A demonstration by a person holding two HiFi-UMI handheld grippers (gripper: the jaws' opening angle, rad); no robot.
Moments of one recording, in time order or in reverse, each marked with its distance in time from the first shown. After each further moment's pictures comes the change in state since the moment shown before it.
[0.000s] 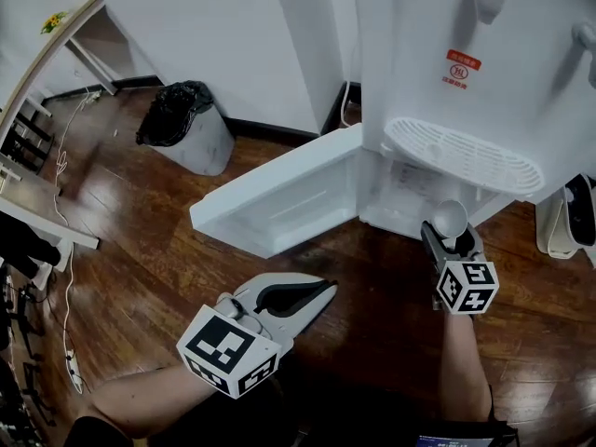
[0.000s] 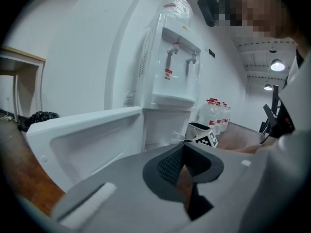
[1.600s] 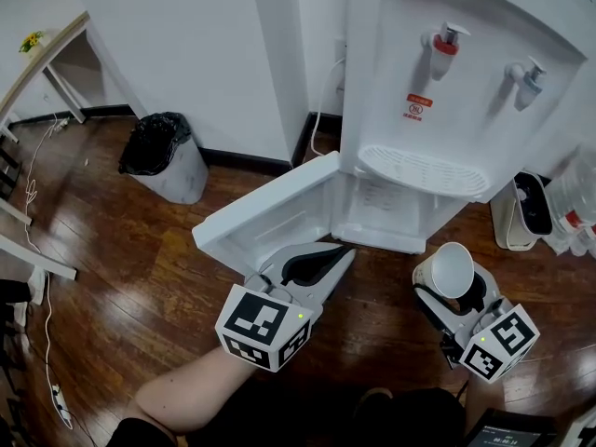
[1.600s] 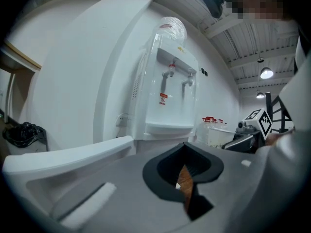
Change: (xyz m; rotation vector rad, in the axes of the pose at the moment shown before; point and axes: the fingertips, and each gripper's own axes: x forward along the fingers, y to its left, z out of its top) left arm 0.013 -0.015 0.076 0.019 -0.246 -0.067; right arm -0.183 0.132 0.149 -0.129 -0.027 0.255
